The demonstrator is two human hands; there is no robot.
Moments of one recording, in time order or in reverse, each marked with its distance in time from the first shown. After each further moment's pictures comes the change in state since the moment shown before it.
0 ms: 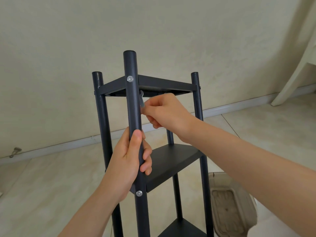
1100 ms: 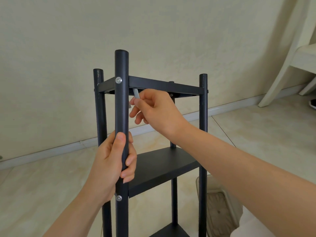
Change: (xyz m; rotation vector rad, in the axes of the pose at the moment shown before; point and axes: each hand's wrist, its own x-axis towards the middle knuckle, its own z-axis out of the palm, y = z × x) left_hand 0.016 -0.009 -0.006 -0.133 -0.044 -0.008; right_hand 0.010 0.014 -0.009 0.035 0.131 -0.149
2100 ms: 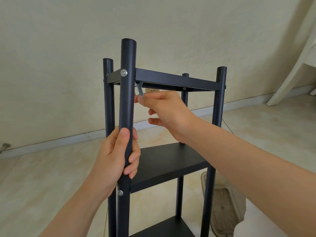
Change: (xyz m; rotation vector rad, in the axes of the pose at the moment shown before) left_hand -0.015 0.004 -0.014 0.076 -0.029 0.028; right_hand -0.010 -0.008 0.013 0.204 -0.051 0.267
